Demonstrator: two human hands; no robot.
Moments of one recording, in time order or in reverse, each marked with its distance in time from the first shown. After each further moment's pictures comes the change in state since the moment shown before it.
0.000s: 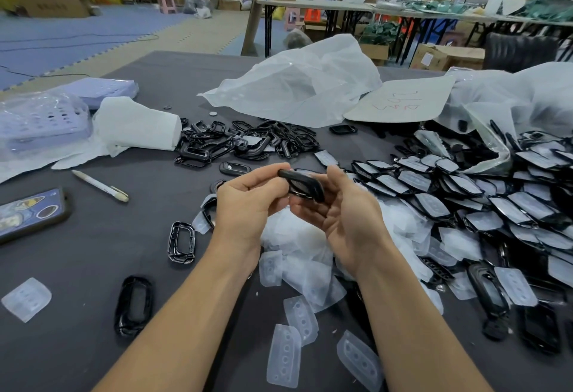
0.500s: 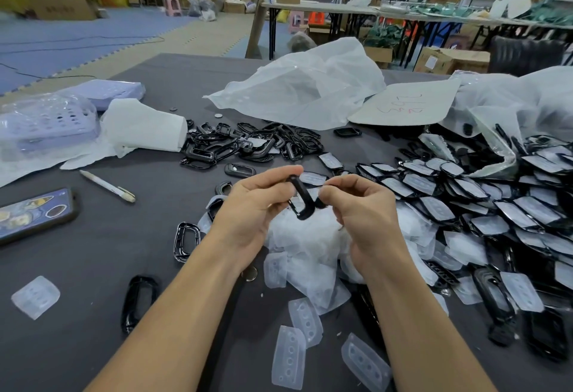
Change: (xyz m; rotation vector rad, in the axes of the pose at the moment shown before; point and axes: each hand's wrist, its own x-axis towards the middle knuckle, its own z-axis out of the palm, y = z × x) left_hand 0.009 0.005 -0.013 -0.067 -0.287 -0.096; right_hand -0.003 -0.003 -0.006 -0.398 0.230 -0.290
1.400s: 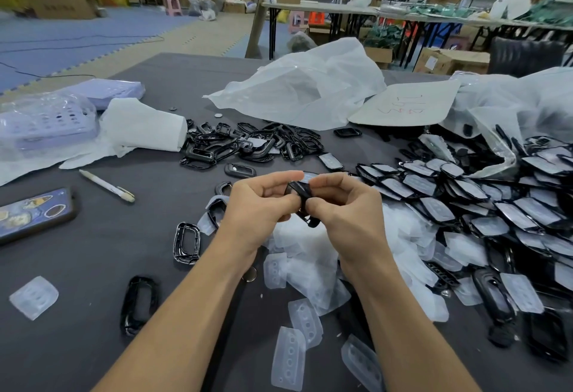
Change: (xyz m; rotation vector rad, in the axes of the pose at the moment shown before) left_hand -0.001 -0.006 0.003 0.357 0.105 0.103; right_hand -0.011 0.007 0.008 -0.041 -0.150 -0.155
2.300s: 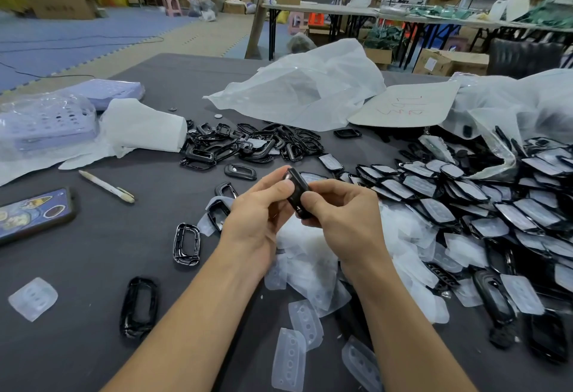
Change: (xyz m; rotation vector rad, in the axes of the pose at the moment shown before) left_hand 0.001 0.001 0.012 -0.602 0.153 -0.314; right_hand 0.005 0.006 0.003 -0.042 0.031 0.056
